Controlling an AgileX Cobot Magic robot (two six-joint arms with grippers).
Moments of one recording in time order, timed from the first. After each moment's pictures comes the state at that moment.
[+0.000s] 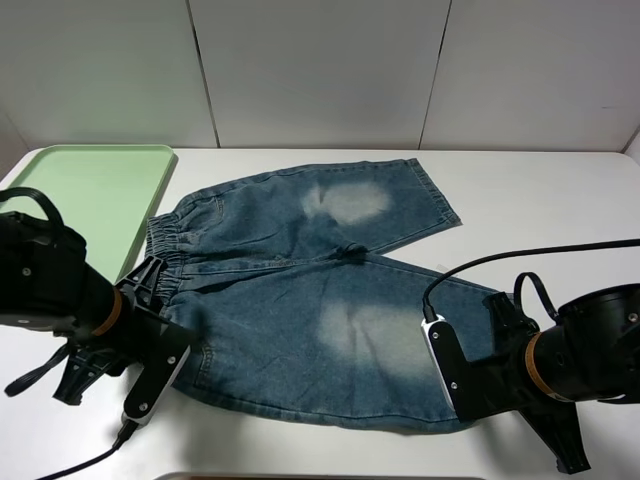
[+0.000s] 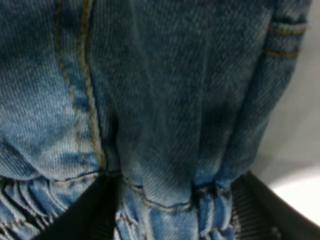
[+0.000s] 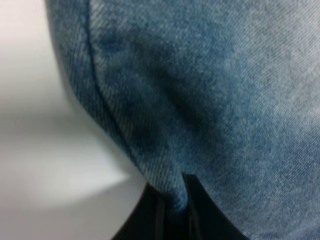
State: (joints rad) left arm -0.63 1.73 -0.46 0.94 0.17 0.47; right arm 0.76 1.60 -0.31 -0.96 0.31 -0.16
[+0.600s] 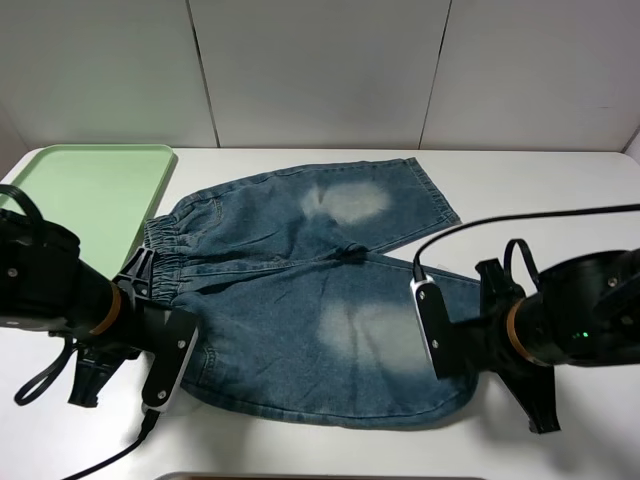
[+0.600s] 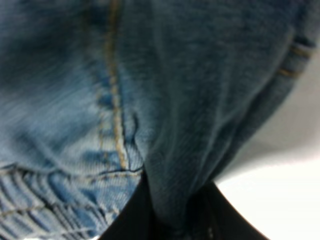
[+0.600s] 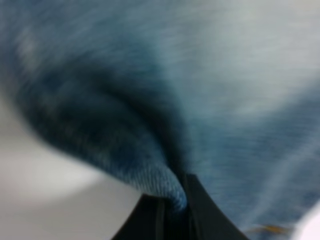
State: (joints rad) left arm -0.66 1.66 -0.46 0.95 0.17 0.25; right arm 0.76 1.60 -0.42 -0.98 0.40 -0.08
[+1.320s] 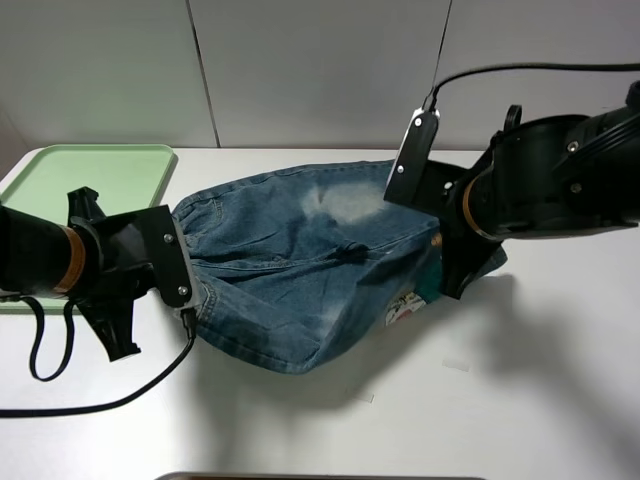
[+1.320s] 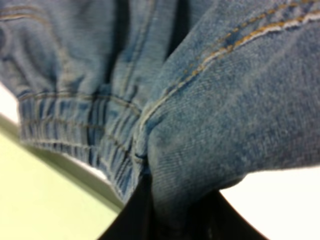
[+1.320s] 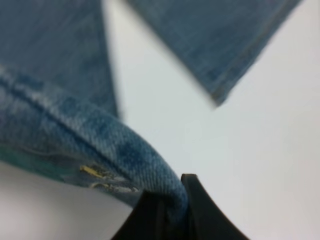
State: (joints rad) left arm -0.65 1.41 -0.48 0.95 0.21 -0.26; right arm 0.75 1.60 -0.78 -1.08 0.61 0.40
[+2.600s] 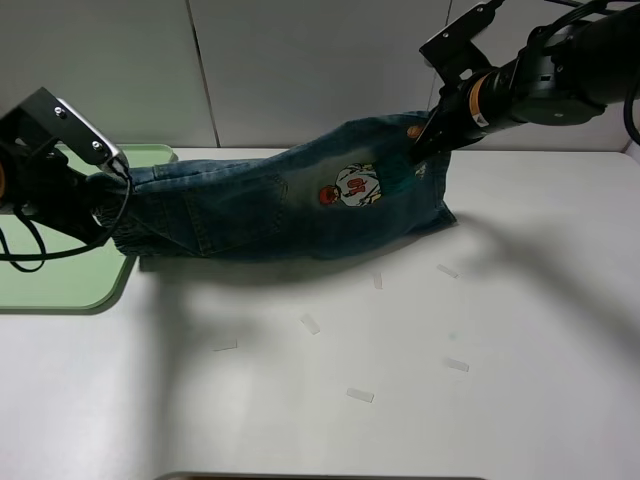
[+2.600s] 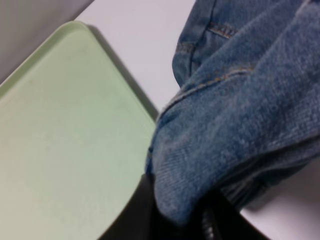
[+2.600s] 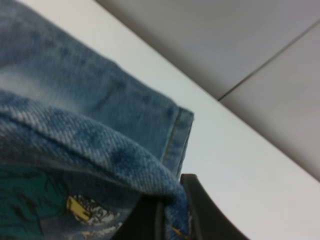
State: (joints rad) left arm -0.12 1.42 -0.55 0.95 -0.20 -0.30; right arm 0.37 1.82 -1.11 -1.09 0.11 0.63
